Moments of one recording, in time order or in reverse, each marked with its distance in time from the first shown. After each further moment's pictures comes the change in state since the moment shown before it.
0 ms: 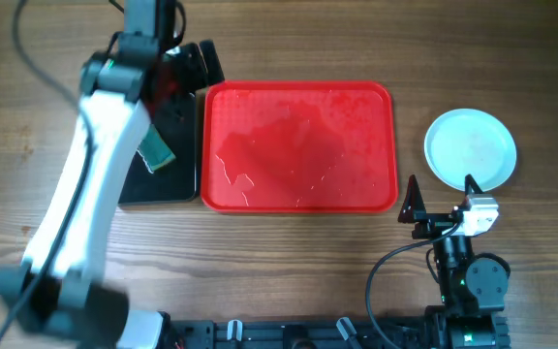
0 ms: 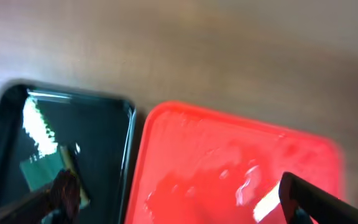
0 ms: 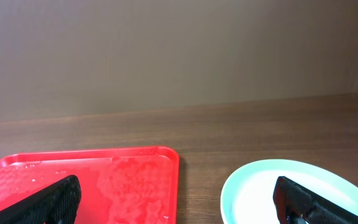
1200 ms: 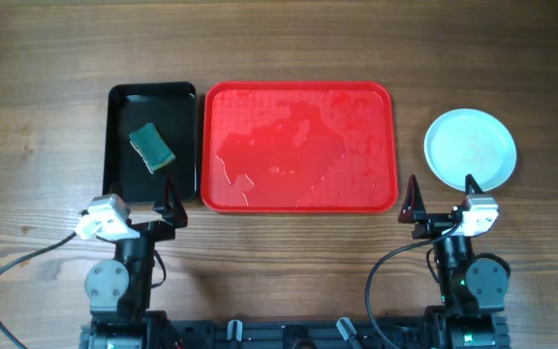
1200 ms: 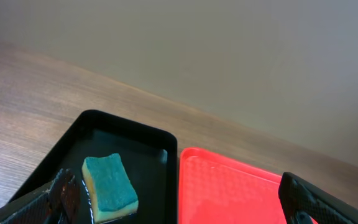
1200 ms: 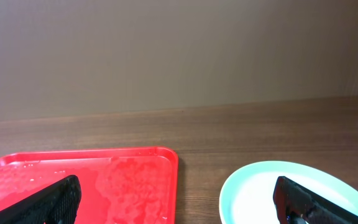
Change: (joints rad) left arm 0.174 -1.508 -1.501 0.783 -0.002 0.038; right arm 0.000 -0.003 0.000 0.000 0.000 -0.011
